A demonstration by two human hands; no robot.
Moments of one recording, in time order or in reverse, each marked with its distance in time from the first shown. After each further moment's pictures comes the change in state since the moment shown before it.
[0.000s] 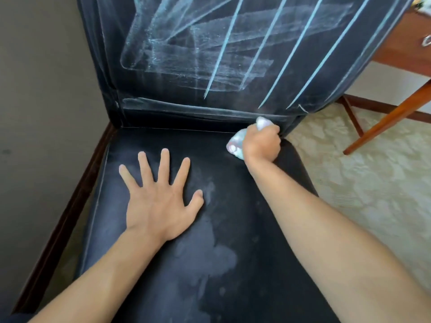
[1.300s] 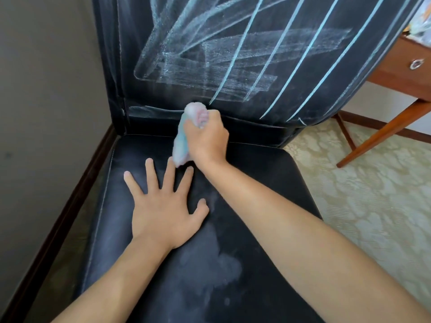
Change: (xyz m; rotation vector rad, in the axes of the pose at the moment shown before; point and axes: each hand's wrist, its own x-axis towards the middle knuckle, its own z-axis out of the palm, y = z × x) left_hand 0.005 -0.004 0.003 -0.101 0.078 0.018; right_hand -0.095 -0.083 0.023 0.379 -0.367 -0.286
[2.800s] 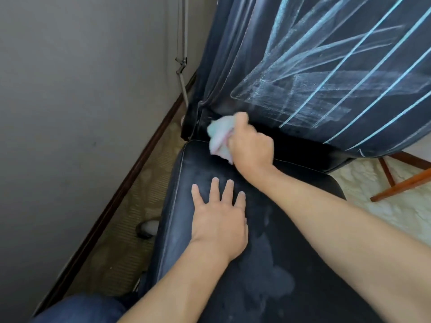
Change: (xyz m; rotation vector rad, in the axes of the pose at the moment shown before) left_hand -0.025 -0.017 -0.024 -0.065 -0.132 0.165; right_hand -0.005 -0.031 0.040 -0.756 -0.062 -0.423
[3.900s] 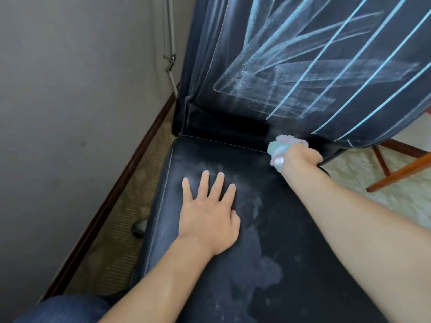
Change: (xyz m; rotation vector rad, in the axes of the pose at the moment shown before) left_hand 0.005 0.001 0.014 -0.011 0.069 -0.036; right_hand 0.015 0.134 -0.020 0.839 0.184 1.005
